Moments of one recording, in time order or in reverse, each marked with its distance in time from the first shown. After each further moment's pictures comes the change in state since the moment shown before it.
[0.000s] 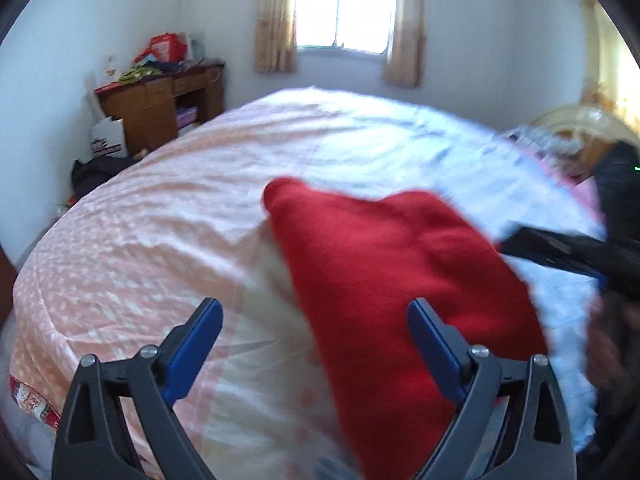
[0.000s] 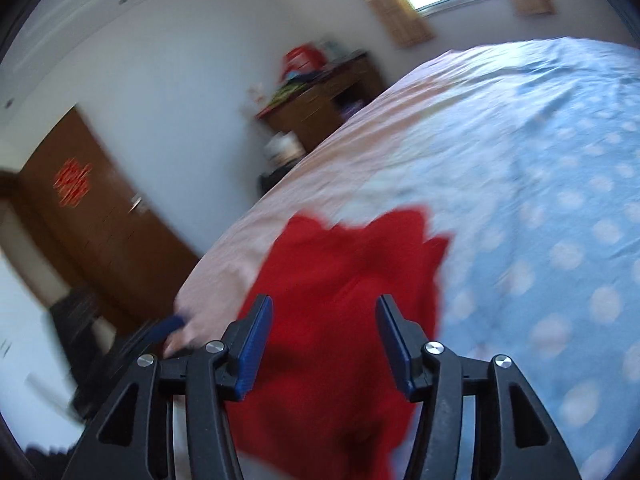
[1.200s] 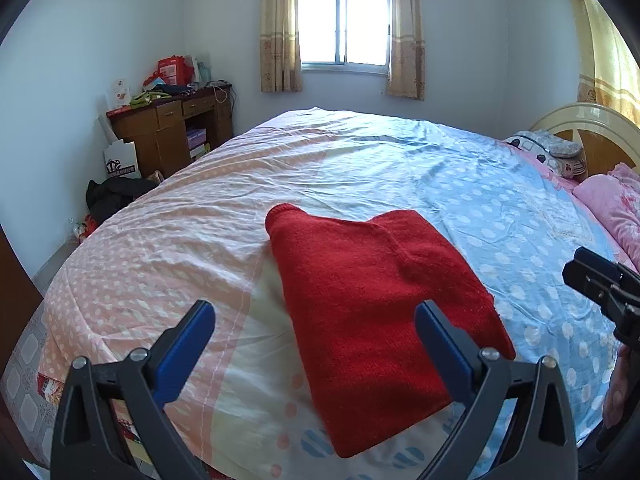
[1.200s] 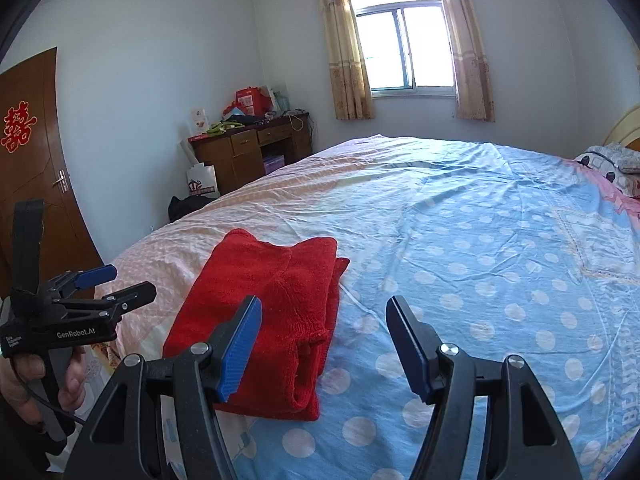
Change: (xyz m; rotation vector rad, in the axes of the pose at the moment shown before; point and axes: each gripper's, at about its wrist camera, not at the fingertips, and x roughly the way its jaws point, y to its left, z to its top) left arm -0.053 -0.022 0.003 0.019 -0.091 0.024; right arm -0.097 0.064 -0.056 -0.212 -0.244 -0.492
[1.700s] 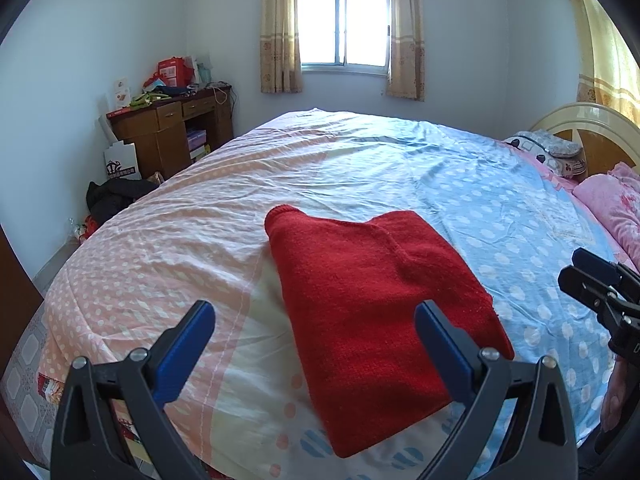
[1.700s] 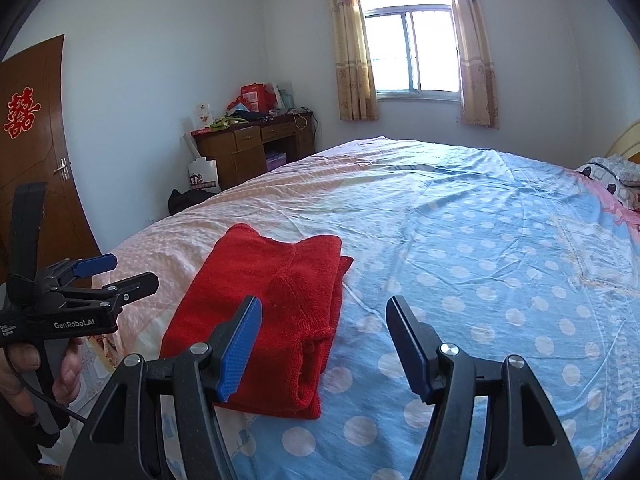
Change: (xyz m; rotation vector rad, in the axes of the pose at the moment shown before) left arm -0.001 -0.002 -0.001 0.003 -0.003 0.001; right arm 0.000 0.009 -0.003 -0.039 -0.003 -0.007
